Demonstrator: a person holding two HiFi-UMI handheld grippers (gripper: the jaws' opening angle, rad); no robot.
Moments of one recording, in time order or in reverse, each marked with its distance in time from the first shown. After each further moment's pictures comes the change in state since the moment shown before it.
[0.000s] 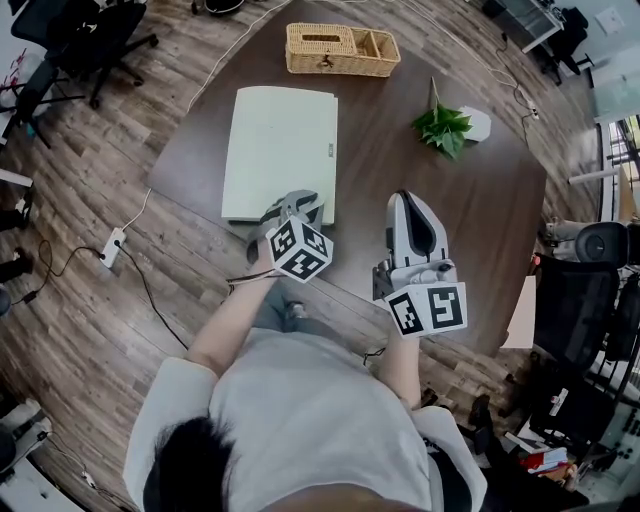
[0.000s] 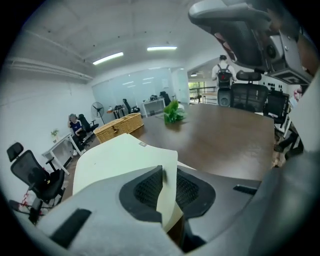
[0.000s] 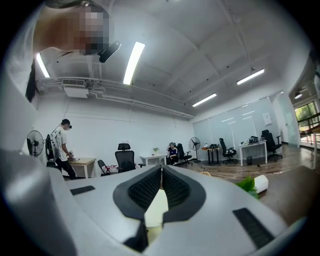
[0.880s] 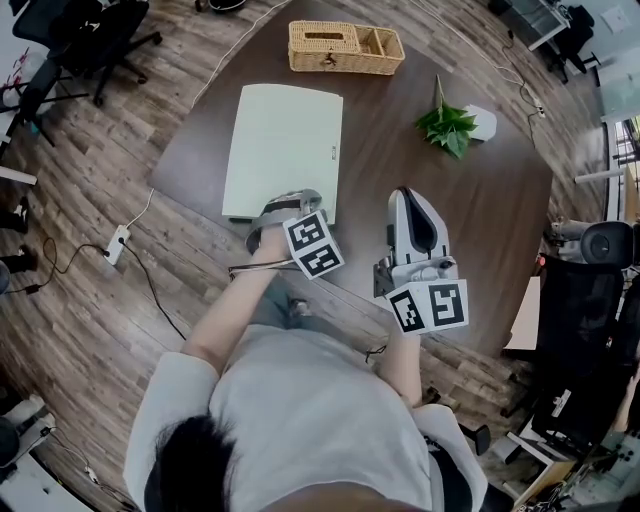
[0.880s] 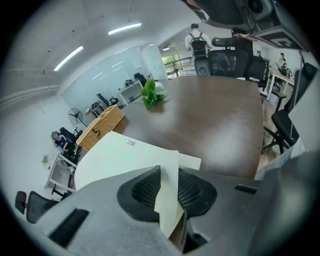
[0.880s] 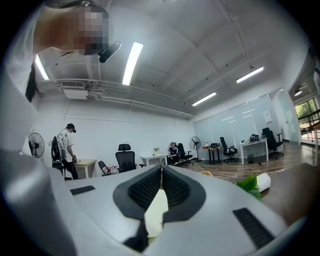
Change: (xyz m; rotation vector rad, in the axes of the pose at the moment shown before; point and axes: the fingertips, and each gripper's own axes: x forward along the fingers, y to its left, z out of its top) left arm 0.016 -0.014 -0.015 0.318 0.241 -0.091; right arm 0.009 -0.005 -0.003 0.016 0.000 0.008
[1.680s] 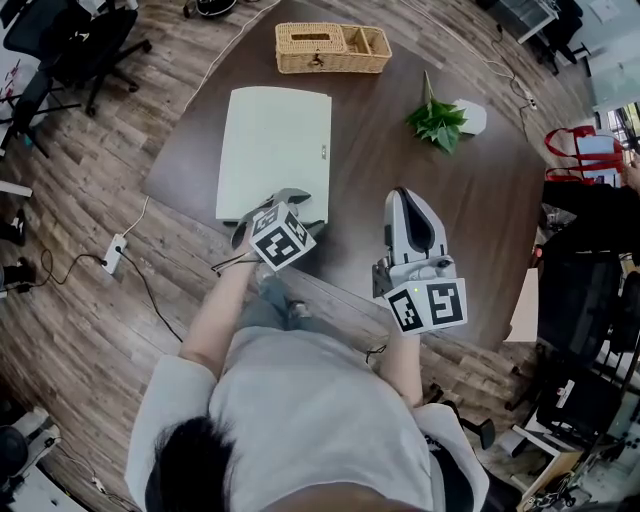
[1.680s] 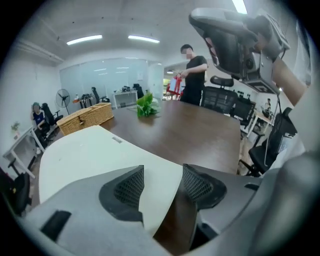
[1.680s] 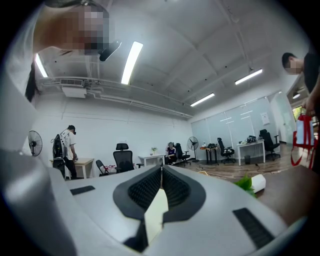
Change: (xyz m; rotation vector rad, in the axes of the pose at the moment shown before) left arm -0.011 -0.018 0.003 -0.207 -0.234 -0.292; right arm -0.011 -0.007 0.002 -0.009 0.004 -0.028
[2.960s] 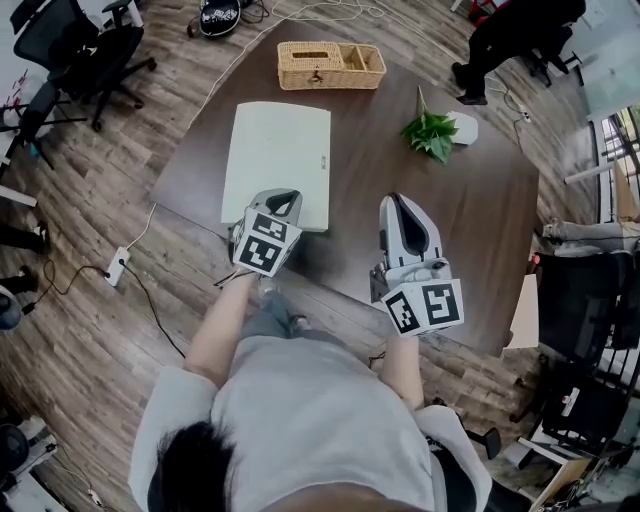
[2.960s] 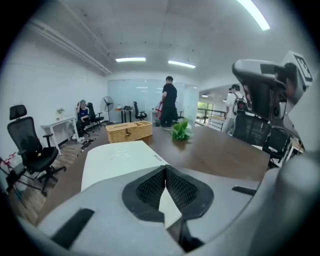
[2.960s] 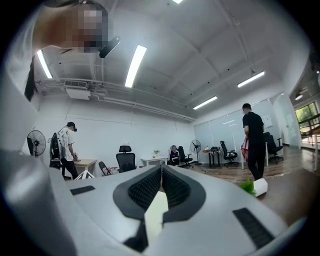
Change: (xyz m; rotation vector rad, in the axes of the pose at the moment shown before) left arm -0.076 0.049 0.023 -0.286 -0.248 0.321; right arm -0.015 0.018 0.014 -0.017 -0.032 0.027
